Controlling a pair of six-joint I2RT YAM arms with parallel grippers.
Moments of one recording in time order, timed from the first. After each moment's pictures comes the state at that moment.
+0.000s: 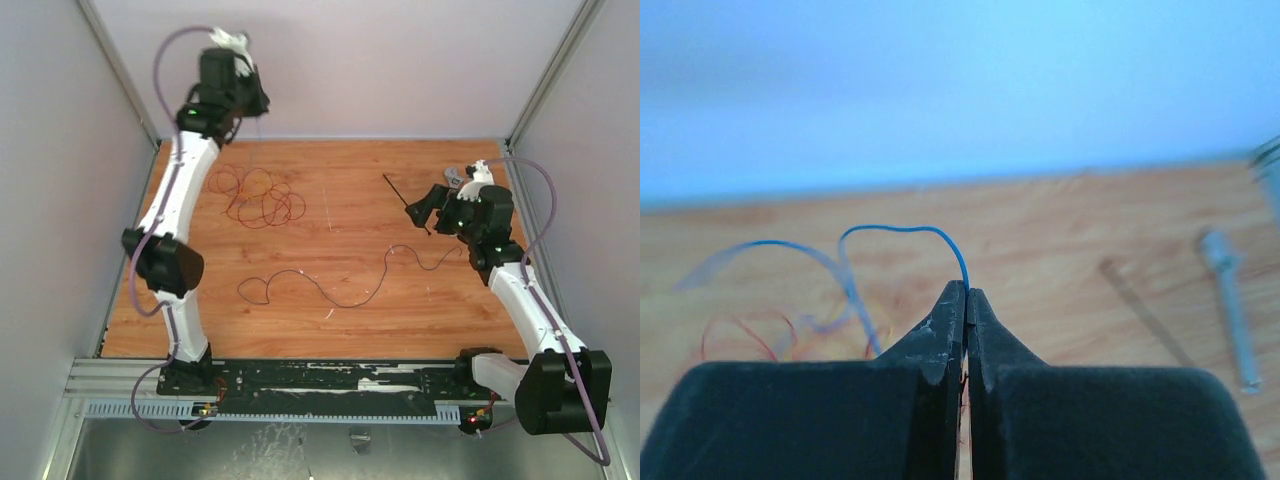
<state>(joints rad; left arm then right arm) -0.24 1.98 2.17 -0.61 0.01 -0.21 0.06 1.09 0.76 -0.05 -0.33 0.39</state>
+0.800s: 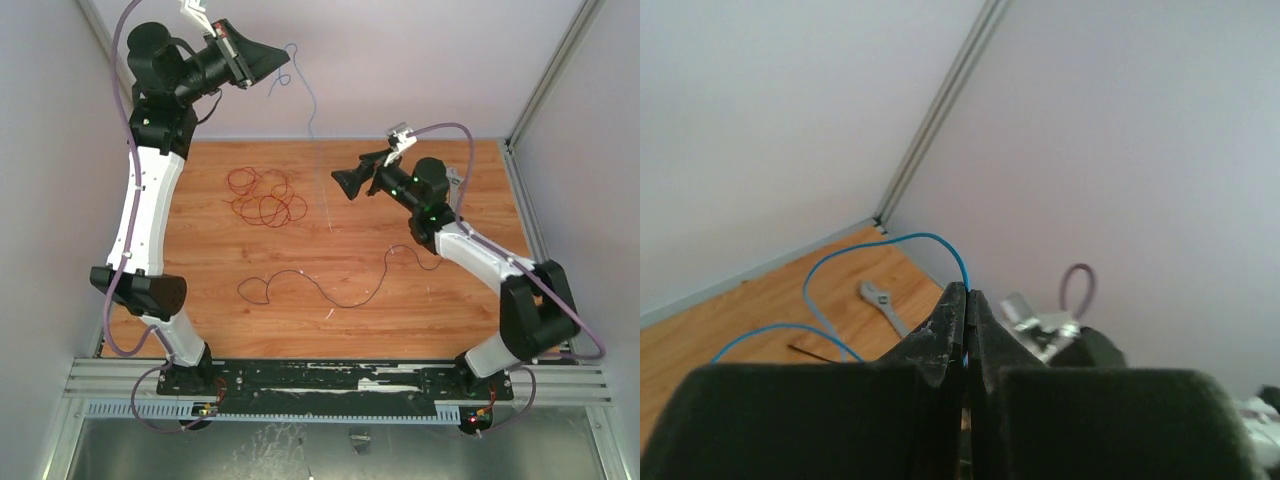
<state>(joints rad) -0.18 1.74 2.23 -0.25 0.70 -0.64 0.44 1.46 0.99 0.58 -0.41 0.27</state>
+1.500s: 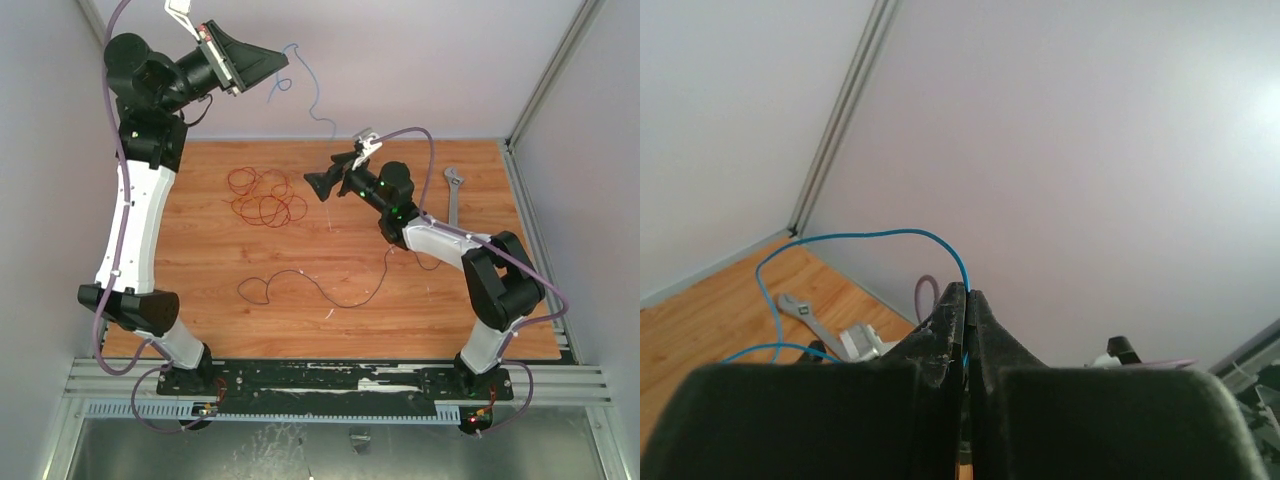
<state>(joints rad) -0.18 1.63 2.12 -0.06 0.84 -0.83 0.56 1.74 1.10 0.78 -0.32 0.24</state>
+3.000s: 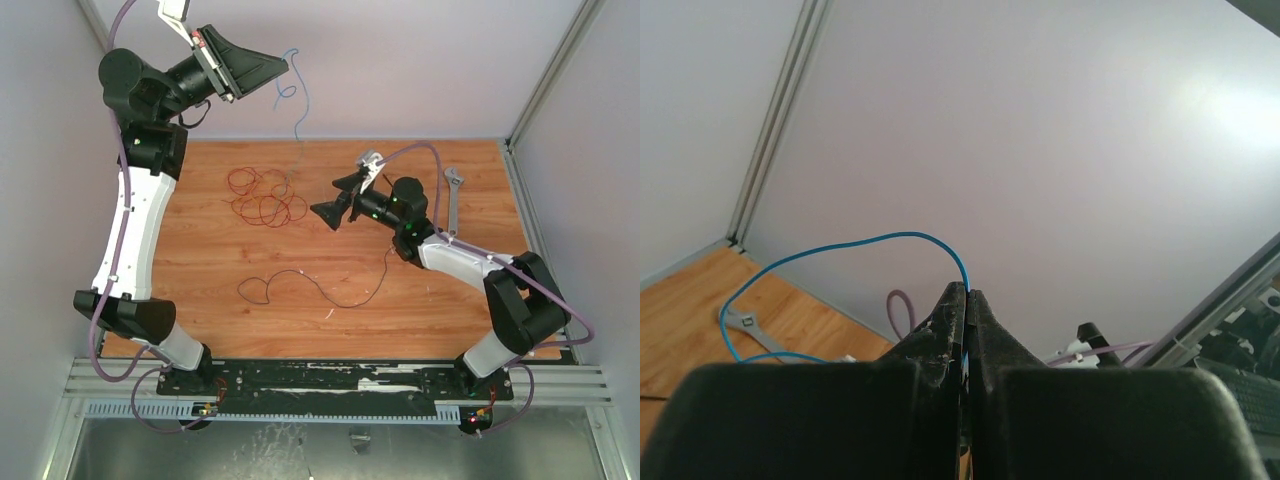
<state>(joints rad) -0.18 1.57 2.00 0.16 0.92 -1.00 0.56 1.57 0.91 0.72 -0.48 0.19</state>
